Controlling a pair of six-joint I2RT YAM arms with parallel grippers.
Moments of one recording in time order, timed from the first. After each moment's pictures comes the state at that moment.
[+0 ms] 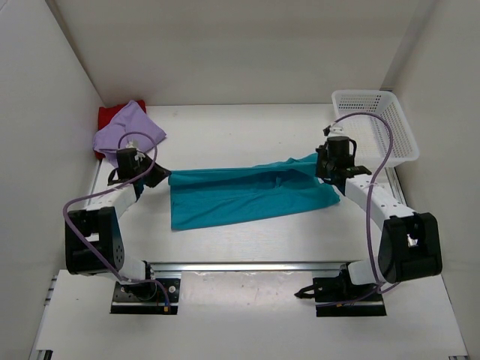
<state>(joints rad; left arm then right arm) 0.10 1.46 0.75 0.05 0.29 -0.68 0.17 1.40 0.89 -0.17 0.09 0.13</state>
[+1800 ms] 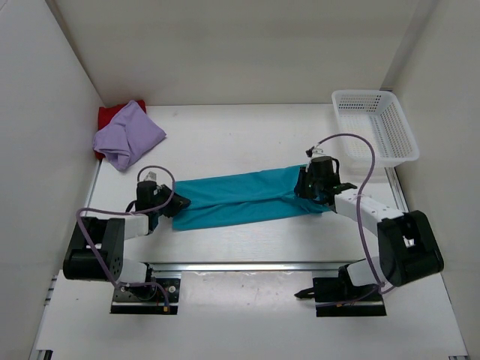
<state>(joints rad) -0.07 1.41 0.35 0.39 0.29 -0.87 0.30 1.36 0.68 -0.05 -0.06 0.31</state>
